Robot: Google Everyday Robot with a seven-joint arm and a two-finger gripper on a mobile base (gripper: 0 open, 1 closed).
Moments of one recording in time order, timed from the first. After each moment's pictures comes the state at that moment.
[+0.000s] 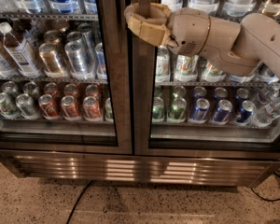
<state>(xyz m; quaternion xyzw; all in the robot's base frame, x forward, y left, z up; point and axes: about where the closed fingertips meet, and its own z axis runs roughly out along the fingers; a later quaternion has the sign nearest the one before) 0.542 0.011 1.048 -0.49 0.40 0.43 0.64</state>
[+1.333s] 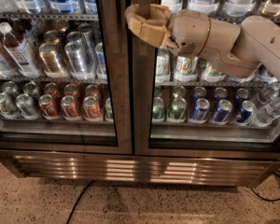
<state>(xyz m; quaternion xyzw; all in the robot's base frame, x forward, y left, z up) 0.542 0.011 1.046 -0.49 0.40 0.43 0.64</state>
